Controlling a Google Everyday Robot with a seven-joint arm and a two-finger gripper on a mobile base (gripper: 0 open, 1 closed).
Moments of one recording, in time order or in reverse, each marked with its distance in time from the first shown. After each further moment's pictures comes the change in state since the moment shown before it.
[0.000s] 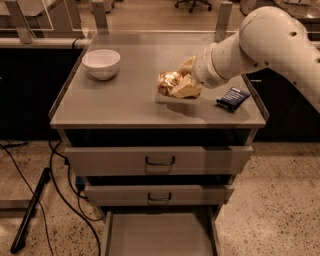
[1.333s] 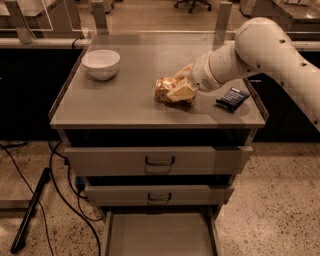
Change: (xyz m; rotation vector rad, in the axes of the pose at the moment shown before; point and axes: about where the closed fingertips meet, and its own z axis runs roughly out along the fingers) arm 0.016 0.000 0.036 -0.086 -0.055 0.190
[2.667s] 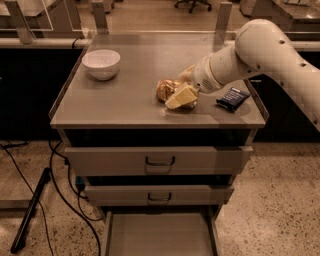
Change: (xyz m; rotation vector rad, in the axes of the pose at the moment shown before) arm 0.005 0.001 0.002 -0.011 0.012 0.075
